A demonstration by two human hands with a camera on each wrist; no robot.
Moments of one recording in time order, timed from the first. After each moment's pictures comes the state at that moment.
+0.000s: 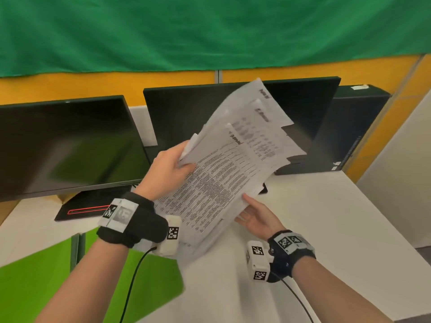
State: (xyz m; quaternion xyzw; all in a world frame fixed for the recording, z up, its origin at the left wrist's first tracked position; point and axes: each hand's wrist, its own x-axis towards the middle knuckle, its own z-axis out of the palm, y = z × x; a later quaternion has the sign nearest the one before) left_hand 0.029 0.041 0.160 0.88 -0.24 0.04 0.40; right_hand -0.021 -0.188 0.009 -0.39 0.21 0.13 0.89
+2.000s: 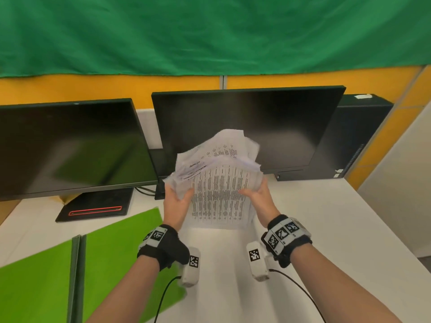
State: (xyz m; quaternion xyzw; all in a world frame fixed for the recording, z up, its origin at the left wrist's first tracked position) left_hand 0.041 0.032 0.035 0.73 0.03 0.05 0.68; right_hand 0.005 -0.174 0.057 -0.67 0.16 -0.05 0.72
